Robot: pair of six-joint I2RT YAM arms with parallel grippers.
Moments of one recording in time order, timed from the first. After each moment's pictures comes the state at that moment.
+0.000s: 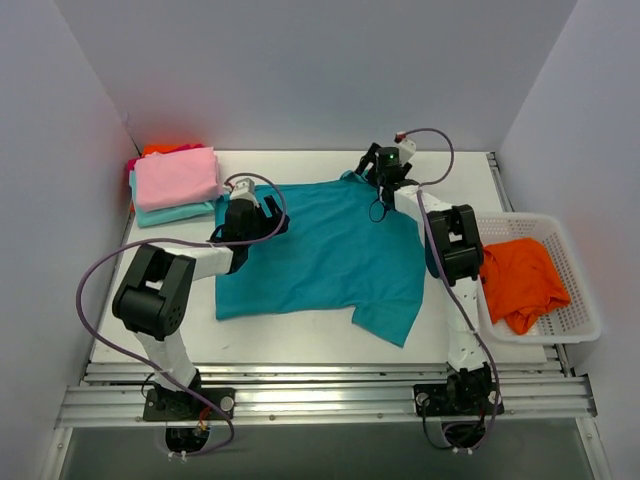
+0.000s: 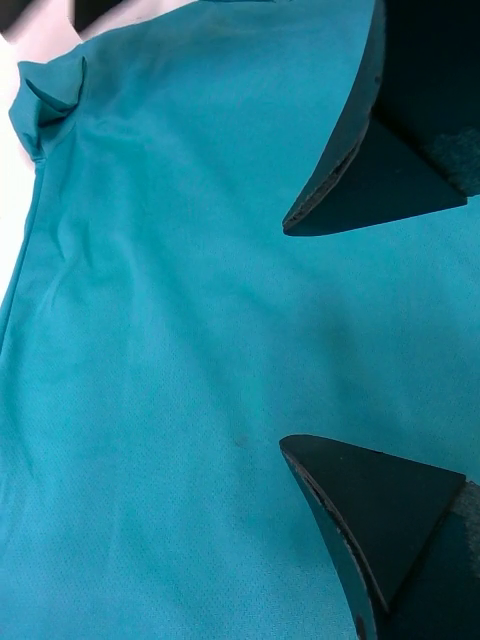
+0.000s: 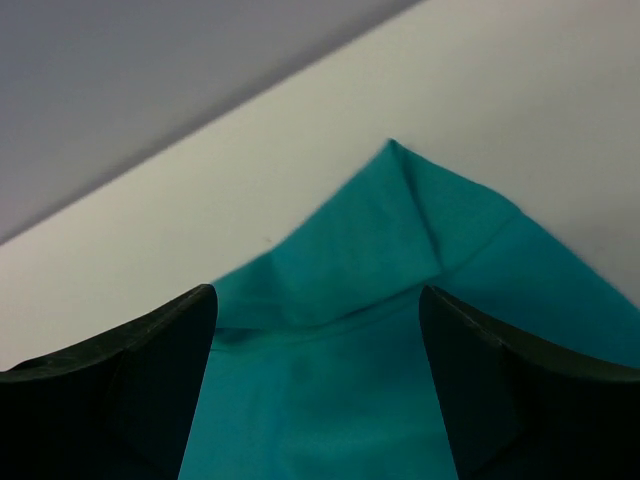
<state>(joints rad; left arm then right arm) -0.36 1.82 0.92 0.46 -0.04 -0.59 0.27 2.33 1.75 0.17 0.25 0.64</state>
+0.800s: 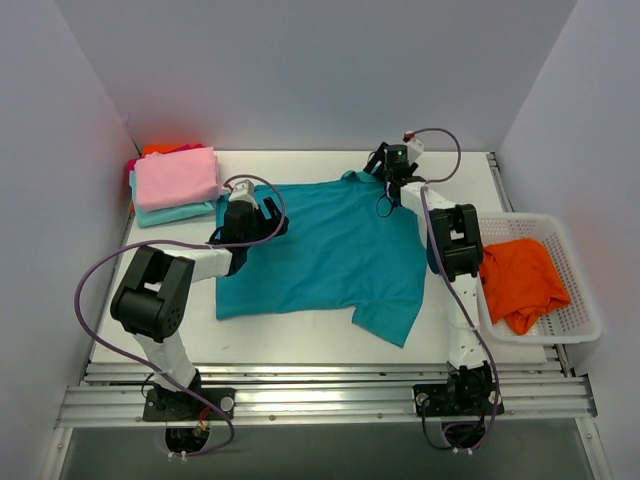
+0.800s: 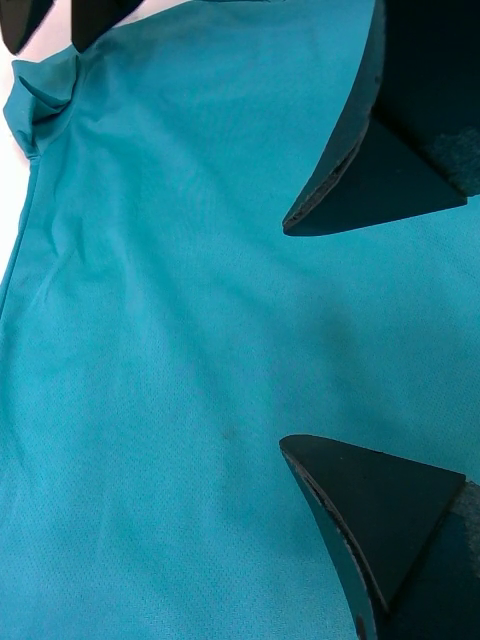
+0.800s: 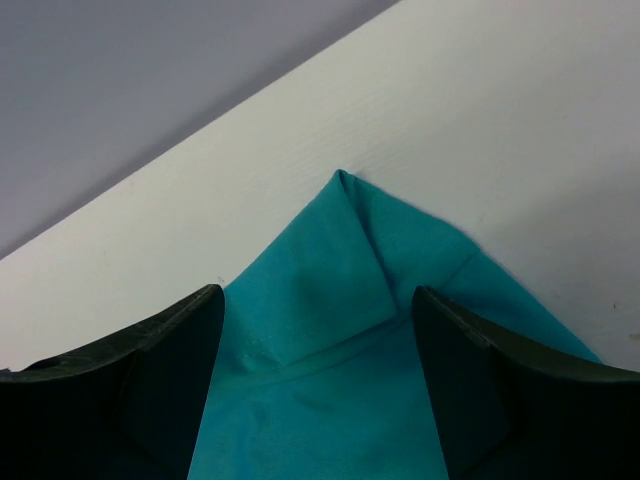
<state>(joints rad) -0.36 1.80 0.90 0.46 -0.04 -0.59 0.20 2.45 1.86 0.08 0.20 0.67</state>
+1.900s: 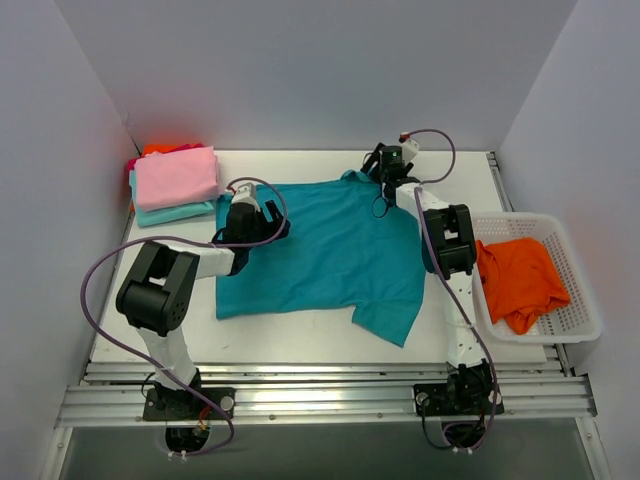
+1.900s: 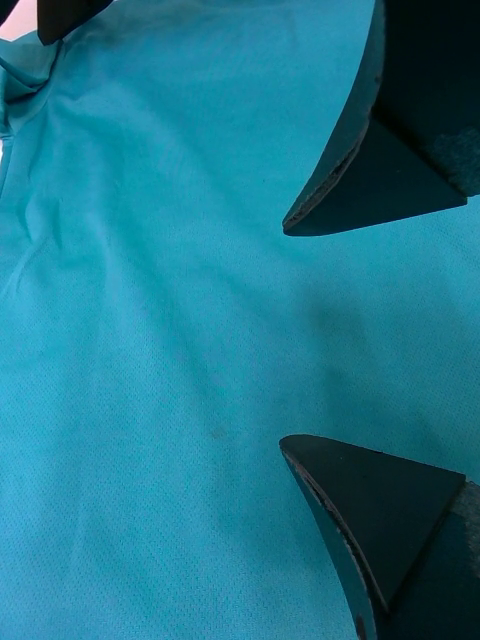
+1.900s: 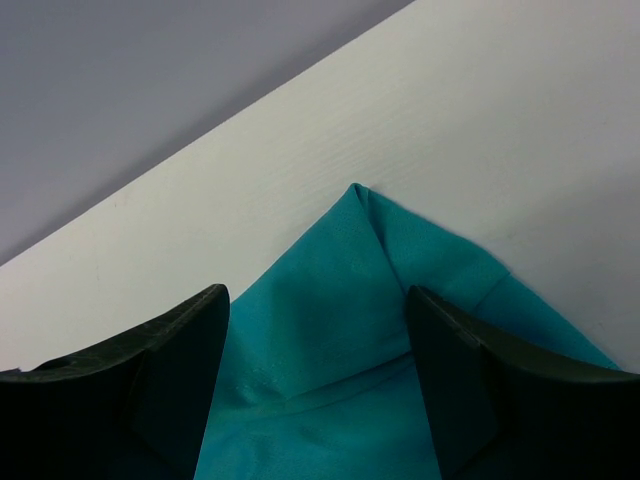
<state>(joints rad) -0.36 1.84 0.90 0.48 -0.02 -0.59 0.22 2.53 1.94 0.09 0.22 0.67</state>
